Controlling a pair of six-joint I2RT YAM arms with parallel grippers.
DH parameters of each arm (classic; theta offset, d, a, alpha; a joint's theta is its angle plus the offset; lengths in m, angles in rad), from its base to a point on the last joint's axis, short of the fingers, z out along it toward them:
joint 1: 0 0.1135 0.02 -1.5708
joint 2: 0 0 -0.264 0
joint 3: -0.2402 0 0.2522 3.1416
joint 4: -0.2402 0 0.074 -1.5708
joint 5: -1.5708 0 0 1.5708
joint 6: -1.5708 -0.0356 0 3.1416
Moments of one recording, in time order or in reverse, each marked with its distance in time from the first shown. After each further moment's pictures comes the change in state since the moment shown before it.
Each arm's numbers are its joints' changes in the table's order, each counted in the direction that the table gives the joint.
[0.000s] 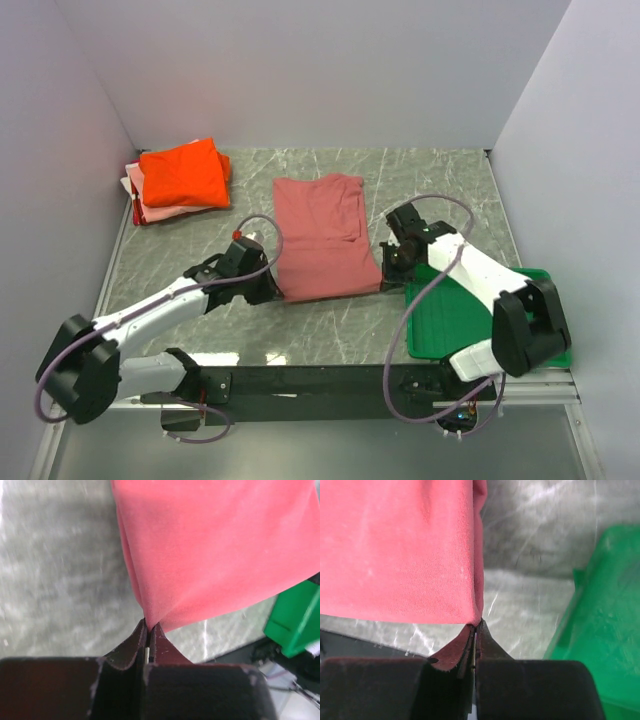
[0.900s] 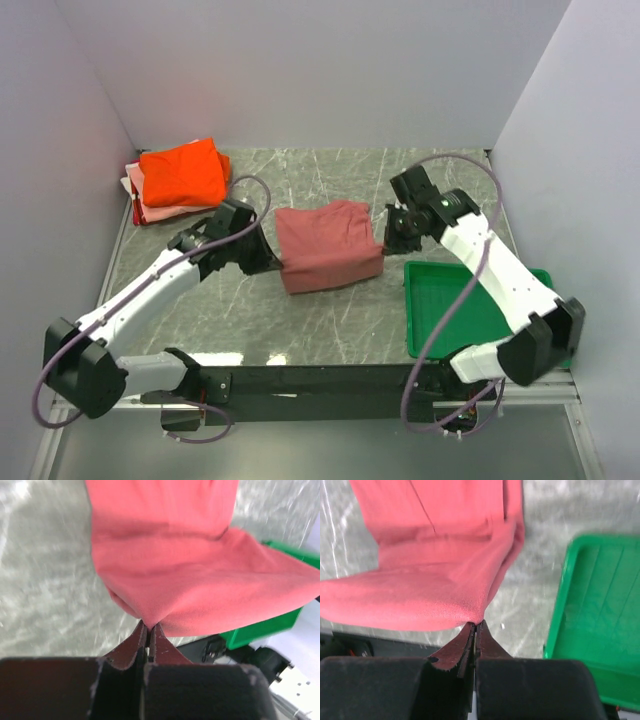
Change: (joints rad) left arm 0.069 0.000 -0.330 -0.297 -0.058 0.029; right arm 0.053 -0.114 -0.370 -0.298 -0.141 -0.115
